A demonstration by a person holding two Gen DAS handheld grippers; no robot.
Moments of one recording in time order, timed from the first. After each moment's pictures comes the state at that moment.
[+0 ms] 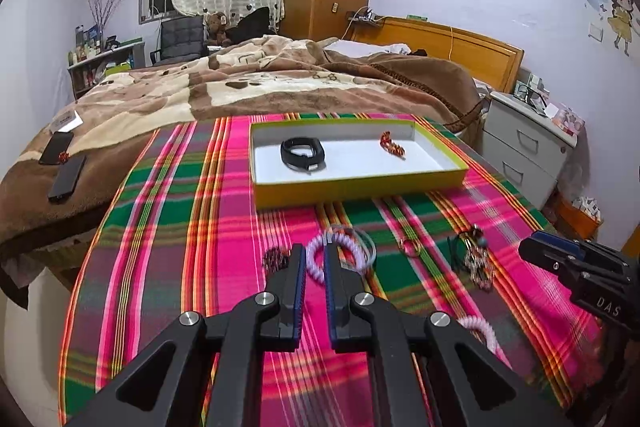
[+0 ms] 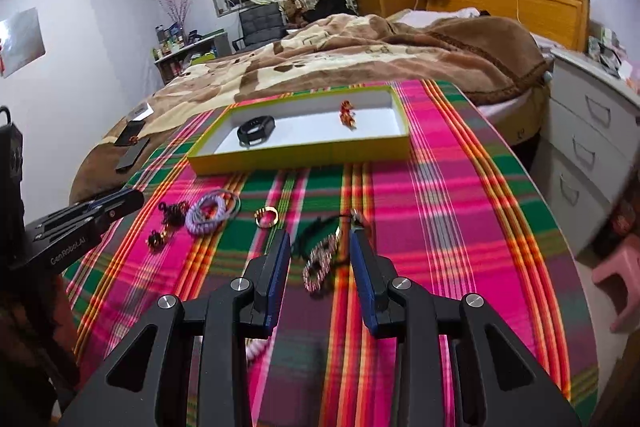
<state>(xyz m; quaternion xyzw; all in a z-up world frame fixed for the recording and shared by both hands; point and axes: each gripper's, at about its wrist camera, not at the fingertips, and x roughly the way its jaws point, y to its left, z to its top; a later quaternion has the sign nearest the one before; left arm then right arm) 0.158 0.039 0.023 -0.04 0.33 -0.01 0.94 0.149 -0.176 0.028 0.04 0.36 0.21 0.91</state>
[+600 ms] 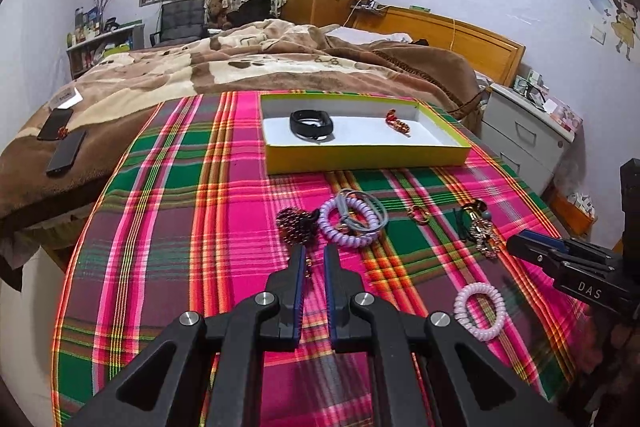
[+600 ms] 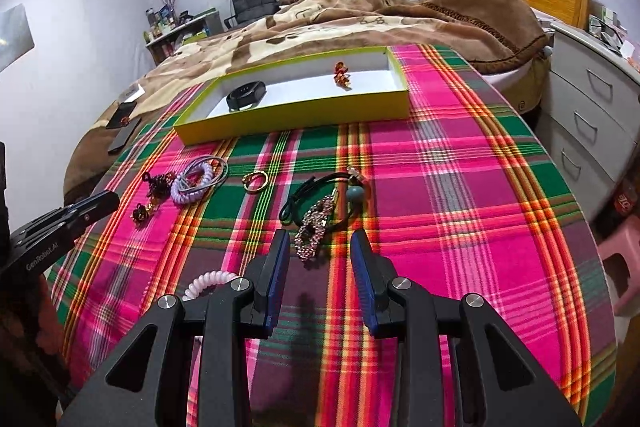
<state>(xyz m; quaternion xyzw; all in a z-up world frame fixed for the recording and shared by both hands) 0.144 0.058 0.005 -0.06 0.35 -0.01 0.93 0.154 -0.169 0.002 0.03 0.41 0.20 0.89</state>
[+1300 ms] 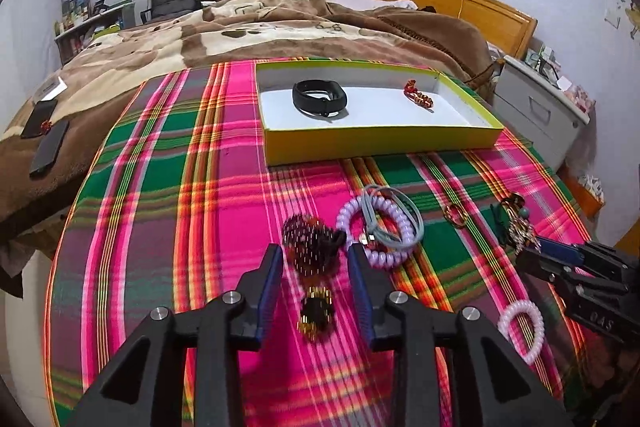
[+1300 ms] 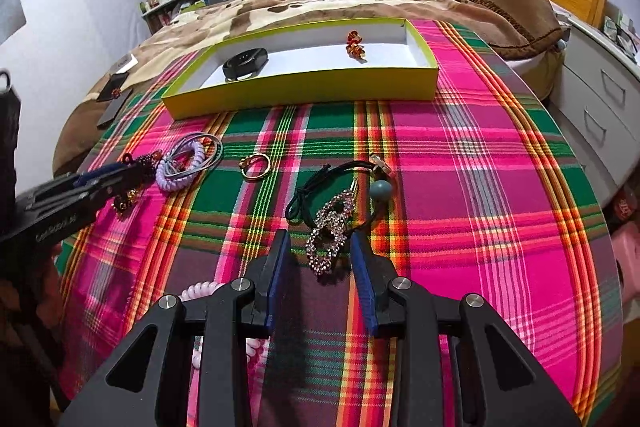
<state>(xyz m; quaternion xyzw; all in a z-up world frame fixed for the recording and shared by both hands) 0.205 0.062 -0.017 -0.05 0.41 -0.01 0.91 0.173 -0.145 -0.012 0.00 0.45 0.20 0.87</state>
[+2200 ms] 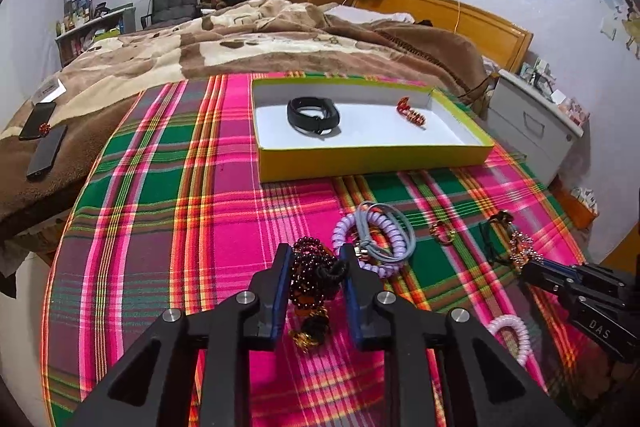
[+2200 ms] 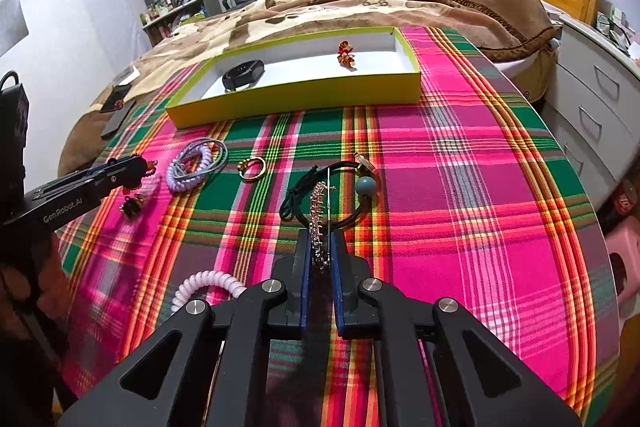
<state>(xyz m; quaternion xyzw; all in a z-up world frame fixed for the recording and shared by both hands) 0.197 0.062 -0.004 -0.06 0.39 -0.02 0.92 0.162 -0.162 -0.003 0.02 0.43 0.20 0.88</state>
